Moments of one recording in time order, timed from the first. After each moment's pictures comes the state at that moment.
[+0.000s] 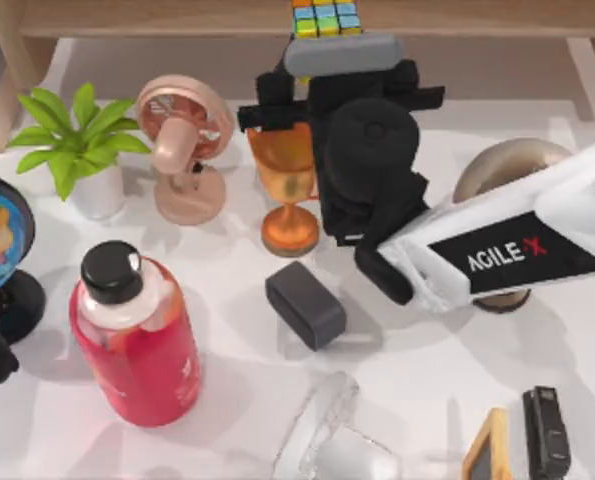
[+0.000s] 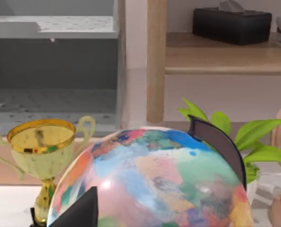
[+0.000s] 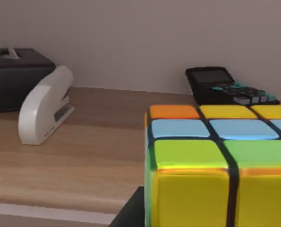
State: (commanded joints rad) left arm 0.00 0.00 0.00 0.00 0.00 0.00; right arm 0.72 2.21 1.21 1.11 0.66 -0.11
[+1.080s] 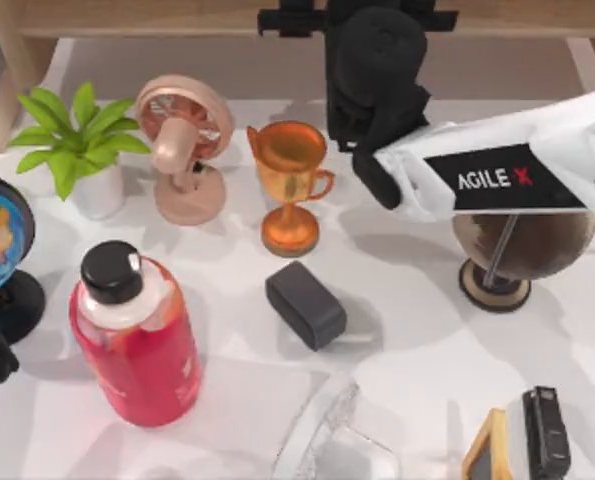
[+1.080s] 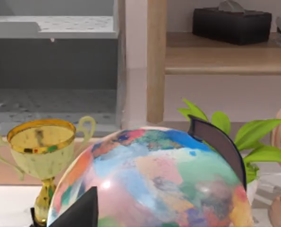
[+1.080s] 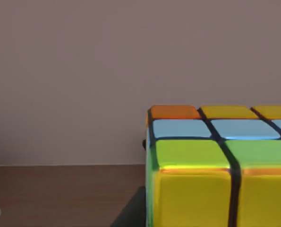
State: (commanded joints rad) left arm 0.00 0.00 0.00 0.00 0.00 0.00; right arm 0.59 2.35 1.55 1.01 0.62 -0.09
